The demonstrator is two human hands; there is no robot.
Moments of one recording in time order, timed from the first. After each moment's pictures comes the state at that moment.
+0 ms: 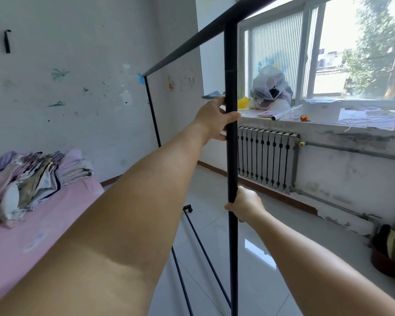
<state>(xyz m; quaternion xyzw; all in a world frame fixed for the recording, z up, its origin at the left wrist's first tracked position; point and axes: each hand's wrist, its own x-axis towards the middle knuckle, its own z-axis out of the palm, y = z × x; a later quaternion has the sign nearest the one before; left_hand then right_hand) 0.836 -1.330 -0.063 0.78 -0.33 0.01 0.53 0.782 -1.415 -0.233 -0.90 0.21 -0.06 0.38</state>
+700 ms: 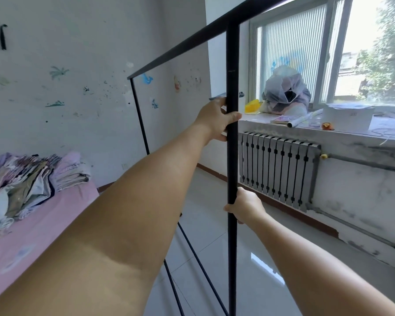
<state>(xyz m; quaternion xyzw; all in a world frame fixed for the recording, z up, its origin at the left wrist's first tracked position) 1.016 -1.386 -0.064 0.79 -0.32 0.03 0.52 0.969 -1.472 -0.238 -0.91 0.18 -0.06 0.38</state>
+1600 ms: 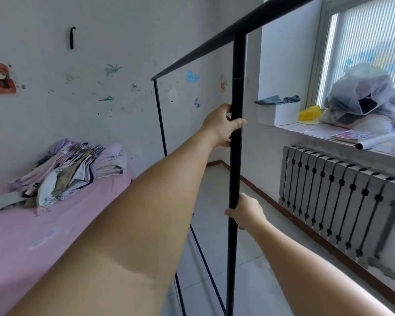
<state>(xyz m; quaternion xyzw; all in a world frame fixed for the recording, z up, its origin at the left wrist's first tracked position) 1.199 -1.460 -0.066 0.84 -0.18 0.12 0.50 1.182 -1.554 -0.242 -0.92 0.05 -0.01 0.40</state>
